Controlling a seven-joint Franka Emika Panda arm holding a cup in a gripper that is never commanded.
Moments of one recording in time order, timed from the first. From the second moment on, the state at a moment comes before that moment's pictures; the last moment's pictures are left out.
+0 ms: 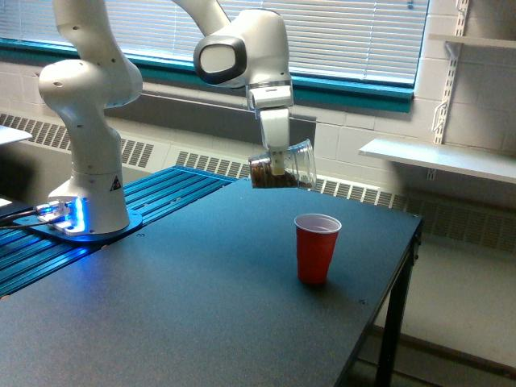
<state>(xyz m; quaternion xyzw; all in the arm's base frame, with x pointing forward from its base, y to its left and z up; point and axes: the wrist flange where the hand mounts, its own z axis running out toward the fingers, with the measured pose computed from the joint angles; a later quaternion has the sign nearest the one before) 0.442 0.001 0.336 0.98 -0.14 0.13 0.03</state>
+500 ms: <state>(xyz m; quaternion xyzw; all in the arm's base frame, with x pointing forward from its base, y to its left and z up) 0.448 0.007 0.329 0.98 -0.13 0.11 0.06</state>
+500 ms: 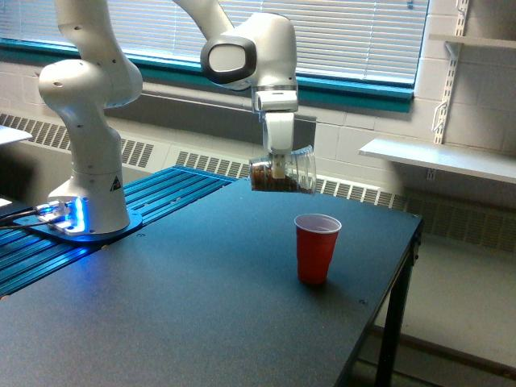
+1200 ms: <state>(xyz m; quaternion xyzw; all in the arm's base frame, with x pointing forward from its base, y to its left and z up) 0.462 0.019 0.326 0.98 -0.13 0.08 0.10</state>
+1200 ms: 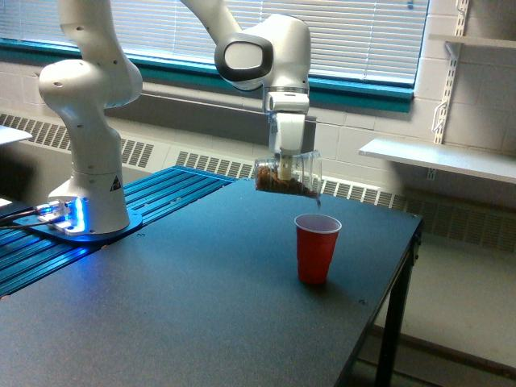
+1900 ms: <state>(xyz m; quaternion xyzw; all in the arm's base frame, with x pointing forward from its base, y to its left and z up) 0.462 0.025 0.317 0.98 -0.11 0.06 0.12</state>
